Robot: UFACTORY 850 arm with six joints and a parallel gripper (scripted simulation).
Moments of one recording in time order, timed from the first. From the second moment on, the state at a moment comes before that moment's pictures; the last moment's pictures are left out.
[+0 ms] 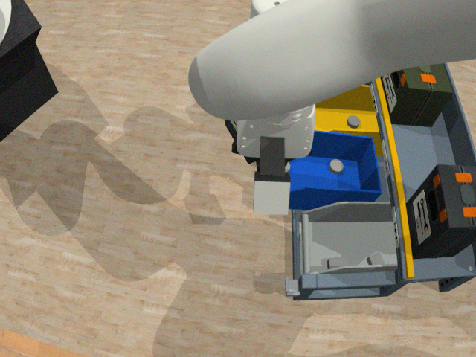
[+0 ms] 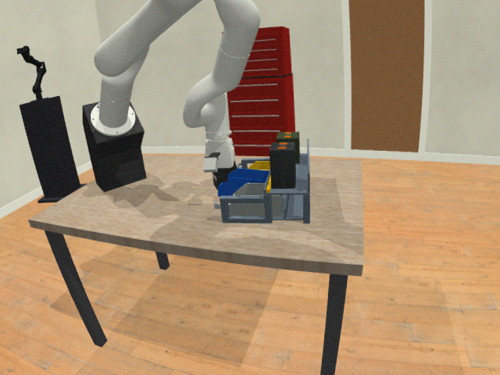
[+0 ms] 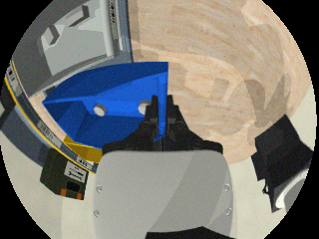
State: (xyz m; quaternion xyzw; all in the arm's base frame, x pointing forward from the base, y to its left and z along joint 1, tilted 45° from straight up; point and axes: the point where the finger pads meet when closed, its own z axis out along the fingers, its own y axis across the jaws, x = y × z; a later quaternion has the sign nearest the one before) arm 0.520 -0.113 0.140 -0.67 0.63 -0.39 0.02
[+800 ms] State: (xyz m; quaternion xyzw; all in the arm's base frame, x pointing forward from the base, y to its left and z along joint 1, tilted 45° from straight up) arm 0.493 -0.119 0.123 -0.66 0.64 -0.40 0.01
